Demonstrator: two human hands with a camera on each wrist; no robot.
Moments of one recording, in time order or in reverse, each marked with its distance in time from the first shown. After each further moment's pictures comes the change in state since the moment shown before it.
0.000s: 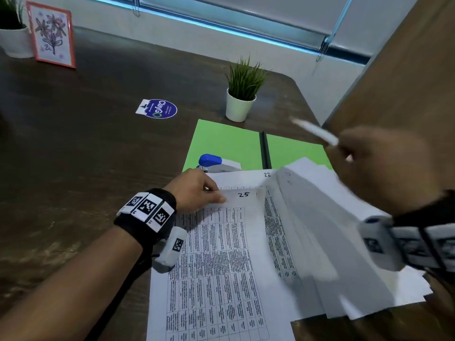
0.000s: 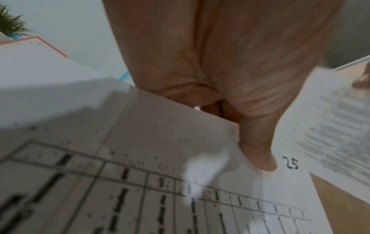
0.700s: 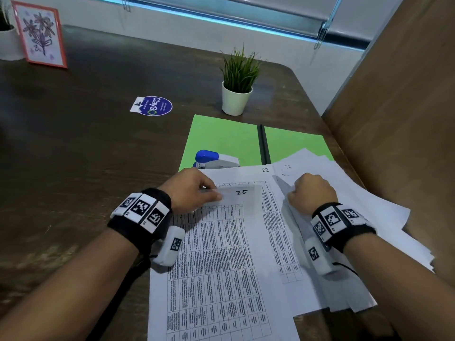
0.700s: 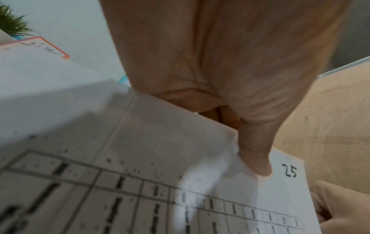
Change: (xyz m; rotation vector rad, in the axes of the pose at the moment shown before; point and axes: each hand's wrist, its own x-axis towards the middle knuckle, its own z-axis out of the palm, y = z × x) left_hand -0.001 0.000 0.001 -0.011 -0.050 -0.025; right_hand -0.032 -0.074 0.129 0.331 -0.603 0.319
